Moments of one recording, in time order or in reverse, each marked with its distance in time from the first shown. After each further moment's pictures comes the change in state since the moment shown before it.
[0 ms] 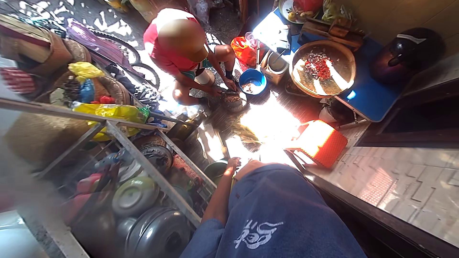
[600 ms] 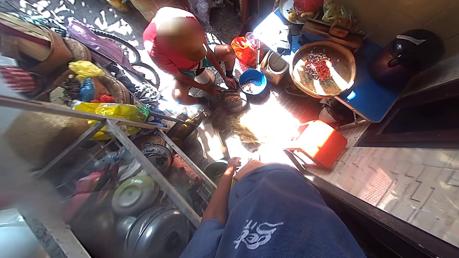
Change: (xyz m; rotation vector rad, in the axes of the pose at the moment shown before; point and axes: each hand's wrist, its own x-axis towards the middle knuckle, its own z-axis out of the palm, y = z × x) left_hand -0.001 -0.002 0.001 -0.006 0.001 -0.002; right_hand 0.010 0.006 0.003 0.054 -0.002 0.012
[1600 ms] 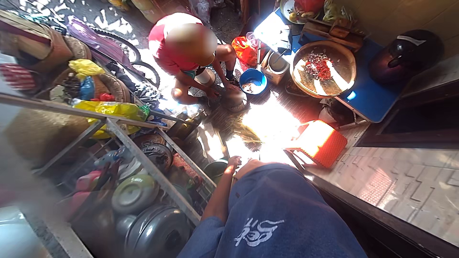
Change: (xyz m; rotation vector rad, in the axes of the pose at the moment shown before) left_hand 0.005 0.000 0.000 0.027 -0.014 -0.001; right_hand 0.046 0.044 0.013 -0.065 0.042 -0.179
